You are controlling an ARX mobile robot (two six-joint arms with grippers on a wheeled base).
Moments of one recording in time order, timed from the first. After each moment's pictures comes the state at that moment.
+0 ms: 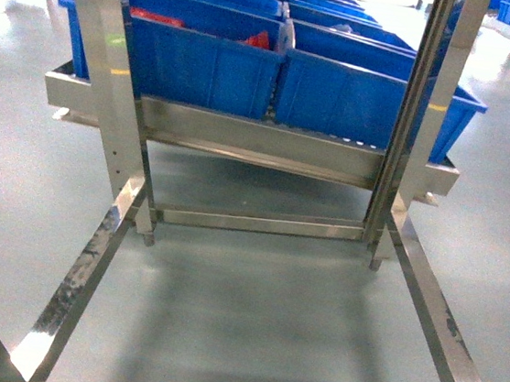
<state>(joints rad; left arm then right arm) 0.00 0.01 0.01 -0.01 0.00 -0.01 0.00 0.00 0.01 -0.01 0.00 0.00</state>
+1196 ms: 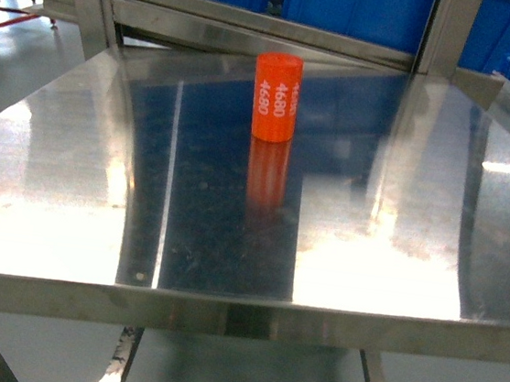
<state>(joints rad) 0.00 0.01 0.01 0.00 0.00 0.00 0.00 0.00 0.01 0.00 0.00 0.00</state>
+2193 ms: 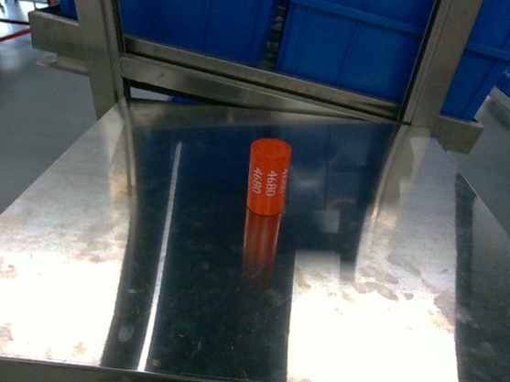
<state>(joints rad) 0.00 0.01 0.01 0.00 0.00 0.00 0.00 0.00 0.01 -0.01 0.00 0.00</state>
